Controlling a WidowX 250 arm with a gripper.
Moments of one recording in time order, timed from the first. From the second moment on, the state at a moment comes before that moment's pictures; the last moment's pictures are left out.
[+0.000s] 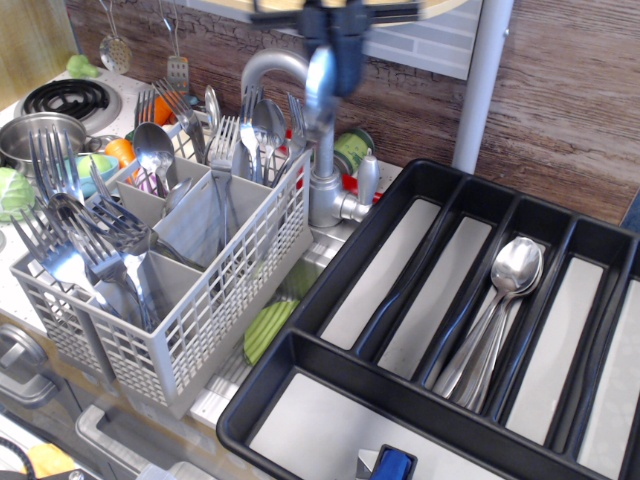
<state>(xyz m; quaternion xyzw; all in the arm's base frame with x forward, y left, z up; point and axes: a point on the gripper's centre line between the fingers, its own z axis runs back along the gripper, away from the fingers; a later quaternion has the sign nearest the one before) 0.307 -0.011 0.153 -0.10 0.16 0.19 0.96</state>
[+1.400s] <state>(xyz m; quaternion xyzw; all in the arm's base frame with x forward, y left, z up) 0.333 -0.087 0.104 -0.23 0.07 0.31 0.92</state>
